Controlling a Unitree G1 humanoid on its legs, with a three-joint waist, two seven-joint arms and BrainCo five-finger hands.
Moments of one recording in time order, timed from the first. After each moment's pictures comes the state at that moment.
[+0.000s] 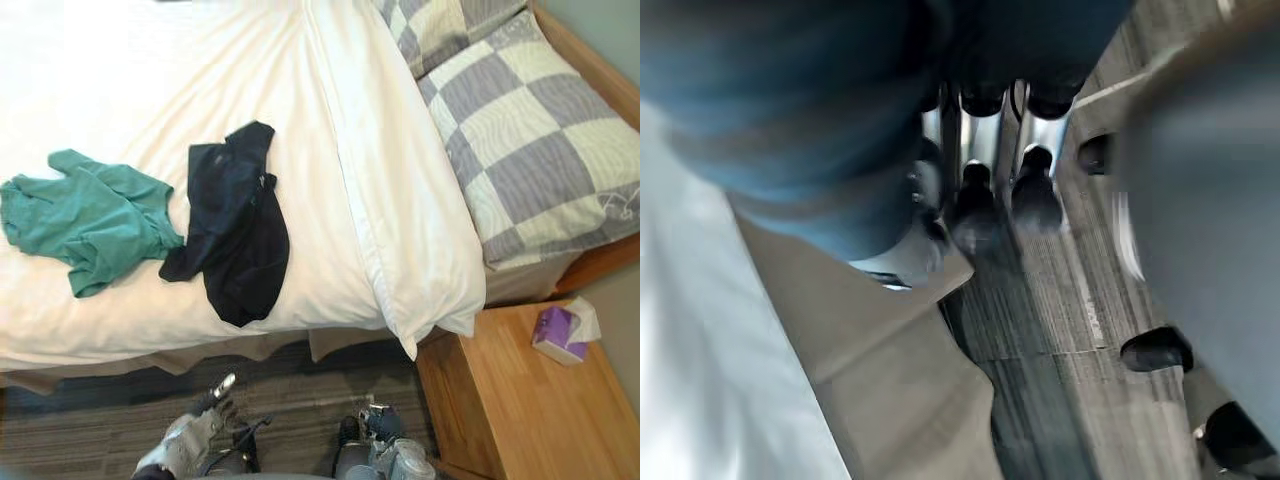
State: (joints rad) left arm 0.01 0.05 0.16 0.99 -0.47 0.12 -0.05; right arm 0.05 -0.02 -0.24 1.00 0.06 -0.08 0.25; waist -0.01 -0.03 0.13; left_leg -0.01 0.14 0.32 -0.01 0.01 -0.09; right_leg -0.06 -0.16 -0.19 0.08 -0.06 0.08
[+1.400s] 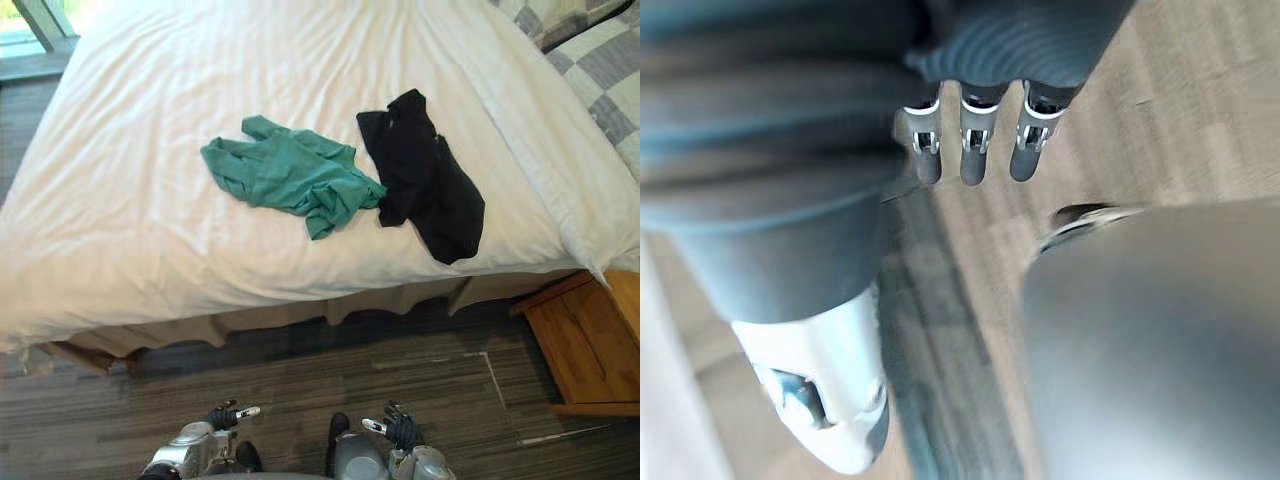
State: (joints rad) left arm -0.05 0.04 0.02 1.01 -0.16 0.16 0.04; right arm 0.04 -0.06 -0.12 1.03 0.08 -0.18 0.22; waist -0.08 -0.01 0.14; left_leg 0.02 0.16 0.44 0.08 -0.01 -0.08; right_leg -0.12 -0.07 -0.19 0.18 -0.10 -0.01
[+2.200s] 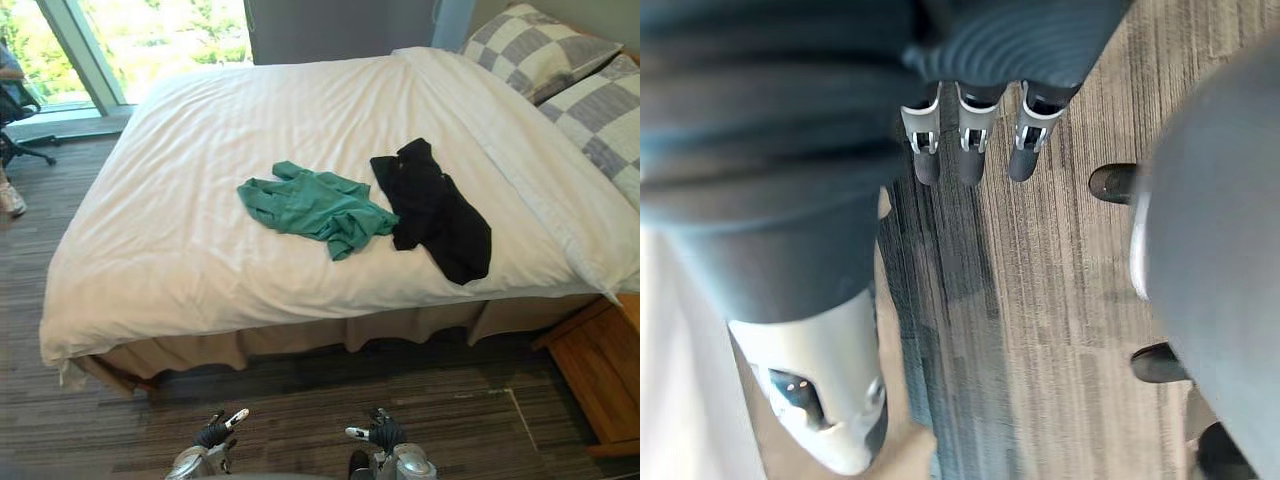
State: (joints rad) left arm 0.05 -0.03 0.20 1.00 -0.18 -0.03 -0.04; right arm 0.02 -0.05 -0.11 1.04 0.02 -0.08 0.14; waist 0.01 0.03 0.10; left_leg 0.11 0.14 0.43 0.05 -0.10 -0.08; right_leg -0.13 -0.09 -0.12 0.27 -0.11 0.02
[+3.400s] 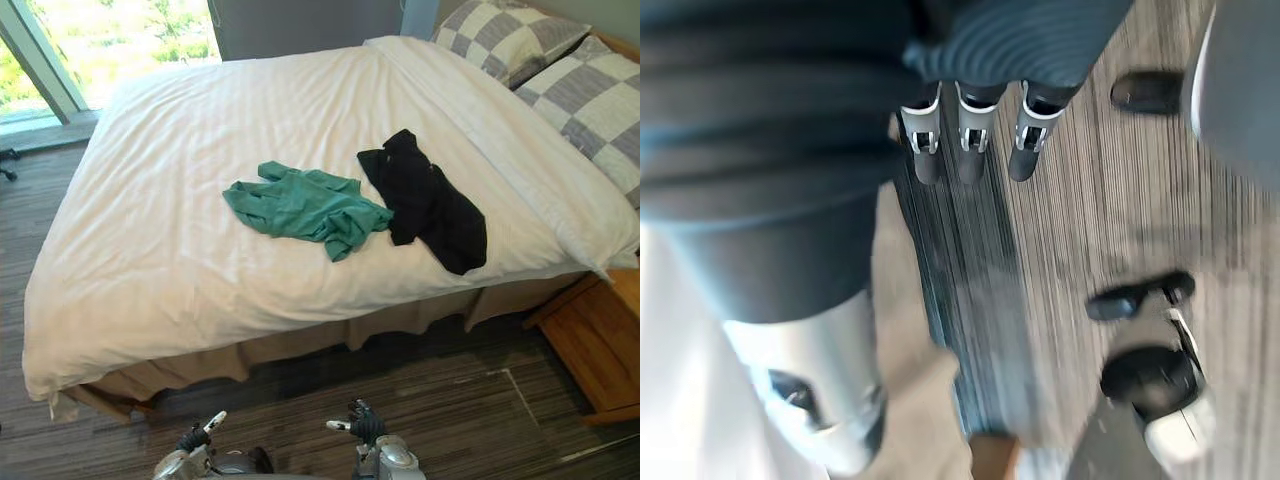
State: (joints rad) left arm 0.06 0.00 0.31 1.00 -0.29 0.03 0.03; right arm 0.01 0.00 0.02 1.04 0.05 -0.09 0.19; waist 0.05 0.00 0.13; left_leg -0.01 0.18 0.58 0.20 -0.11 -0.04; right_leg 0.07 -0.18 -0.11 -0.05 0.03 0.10
